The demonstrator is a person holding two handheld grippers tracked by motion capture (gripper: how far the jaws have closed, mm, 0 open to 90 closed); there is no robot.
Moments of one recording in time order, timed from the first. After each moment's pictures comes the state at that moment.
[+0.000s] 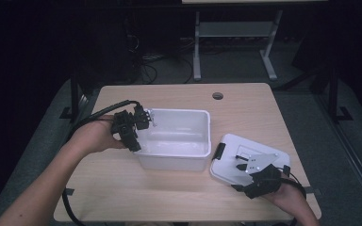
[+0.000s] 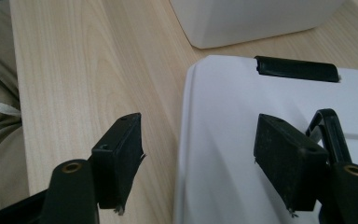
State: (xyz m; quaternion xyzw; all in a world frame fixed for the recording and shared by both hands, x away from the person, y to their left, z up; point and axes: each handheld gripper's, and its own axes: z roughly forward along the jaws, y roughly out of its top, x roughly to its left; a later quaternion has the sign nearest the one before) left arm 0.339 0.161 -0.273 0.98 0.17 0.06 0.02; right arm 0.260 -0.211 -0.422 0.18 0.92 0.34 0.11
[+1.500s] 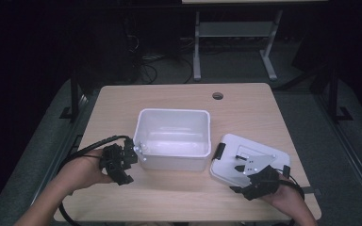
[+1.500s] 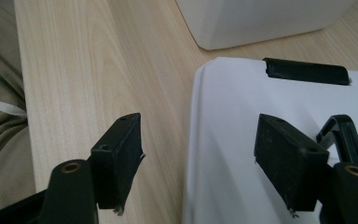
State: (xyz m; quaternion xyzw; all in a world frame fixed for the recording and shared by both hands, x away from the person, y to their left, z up) left arm 0.279 0.192 -0.326 0.99 0.14 0.02 0.04; right arm 0.257 -0.205 -0.422 0.17 0.92 0.34 0.11
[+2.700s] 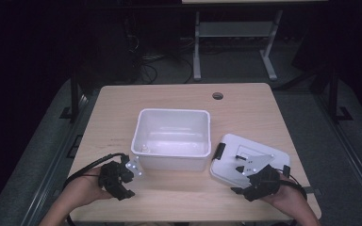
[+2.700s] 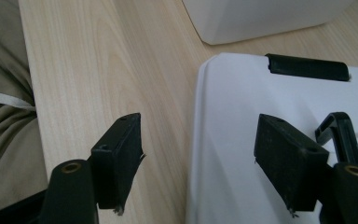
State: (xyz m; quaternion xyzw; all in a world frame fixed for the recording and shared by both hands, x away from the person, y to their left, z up) left arm 0.264 0.214 -0.383 0.98 0.15 0.01 0.11; right arm 0.254 -0.203 -0.413 0.17 0.93 0.32 0.11
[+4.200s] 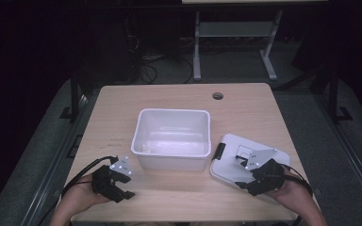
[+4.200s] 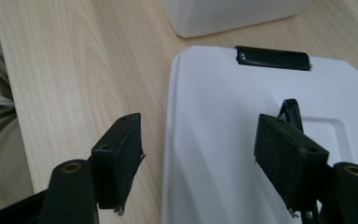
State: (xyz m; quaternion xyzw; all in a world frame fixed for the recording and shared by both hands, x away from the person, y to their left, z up) left arm 0.261 0.243 -0.403 0.96 0.20 0.01 0.21; right arm 0.261 -0.211 -0.400 0.19 0.93 0.29 0.13
